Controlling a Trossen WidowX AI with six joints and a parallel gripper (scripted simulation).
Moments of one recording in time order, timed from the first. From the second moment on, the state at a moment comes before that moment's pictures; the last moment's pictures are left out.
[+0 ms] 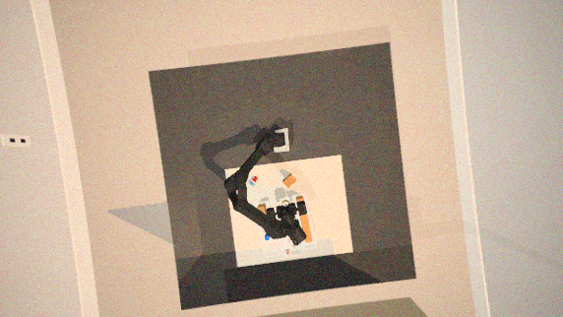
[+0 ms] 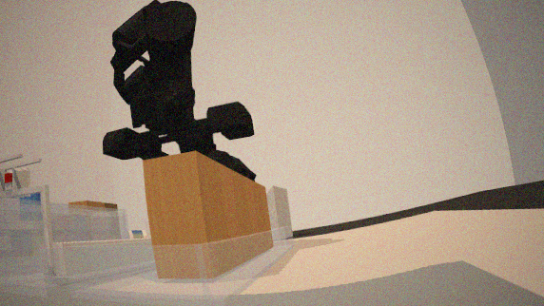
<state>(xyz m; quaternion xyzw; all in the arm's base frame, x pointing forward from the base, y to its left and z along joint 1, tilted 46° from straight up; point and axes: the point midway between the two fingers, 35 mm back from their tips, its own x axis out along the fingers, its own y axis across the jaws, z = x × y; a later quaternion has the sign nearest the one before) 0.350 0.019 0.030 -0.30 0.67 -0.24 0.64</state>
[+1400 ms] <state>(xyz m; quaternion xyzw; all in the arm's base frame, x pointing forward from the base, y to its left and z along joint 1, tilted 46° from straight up) 0.347 0.008 0.022 -0.30 0.67 -0.24 0.64</state>
